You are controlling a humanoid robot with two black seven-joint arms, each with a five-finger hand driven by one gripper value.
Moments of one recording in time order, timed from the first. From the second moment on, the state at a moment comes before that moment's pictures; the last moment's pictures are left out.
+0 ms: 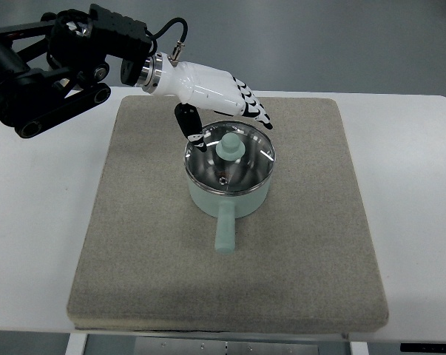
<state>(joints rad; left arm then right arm) -1.41 0.43 -0.16 -1.06 1.81 -0.30 -0.61 0.04 0.00 -0.05 0.10 0.04 -0.08 0.03</state>
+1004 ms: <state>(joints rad) -1.40 0.43 -0.15 -1.07 1.82 -0.31 -0.61 0.04 0.00 -0.05 0.10 0.04 -0.08 0.03</state>
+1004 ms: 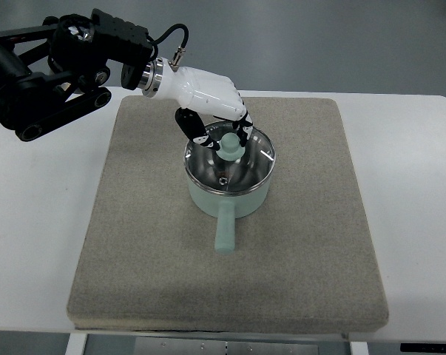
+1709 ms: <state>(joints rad) -1.41 0.42 -0.15 -1.06 1.82 -0.31 -0.61 0.04 0.00 -0.05 0.10 0.04 -0.08 0.03</state>
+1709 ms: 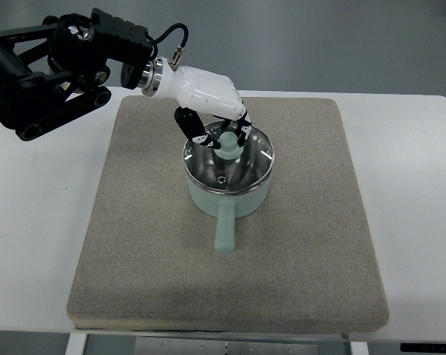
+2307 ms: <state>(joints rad) -1.41 0.43 -0.16 -1.04 1.82 -0.30 -0.61 0.04 0.00 -0.05 0.10 0.04 -0.08 0.03</state>
